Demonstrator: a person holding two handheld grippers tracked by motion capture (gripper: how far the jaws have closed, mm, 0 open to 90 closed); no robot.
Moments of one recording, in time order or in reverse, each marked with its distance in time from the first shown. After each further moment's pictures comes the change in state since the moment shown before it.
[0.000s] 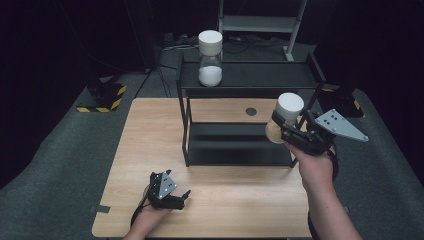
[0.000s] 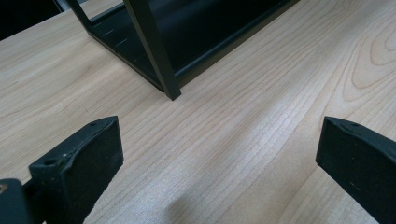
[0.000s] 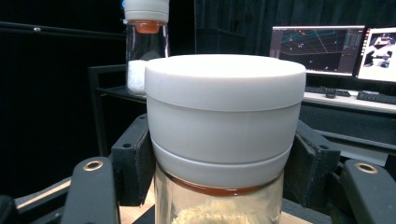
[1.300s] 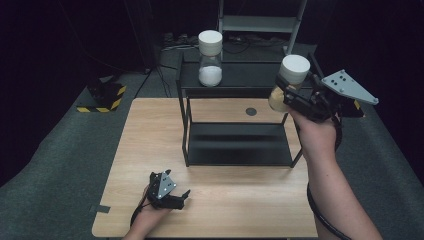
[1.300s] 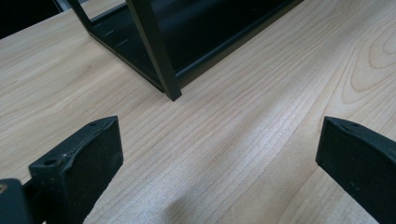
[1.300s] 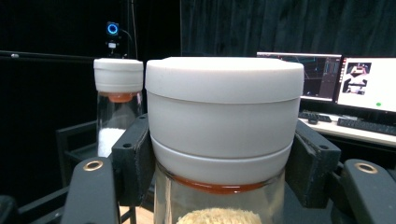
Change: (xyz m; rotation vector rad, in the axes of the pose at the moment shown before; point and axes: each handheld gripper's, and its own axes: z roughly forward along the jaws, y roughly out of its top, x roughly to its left) left arm 0.002 -0.001 0.000 -0.008 -0.003 -0.014; right arm -0.006 0.058 0.037 -0.069 -0.055 -0.029
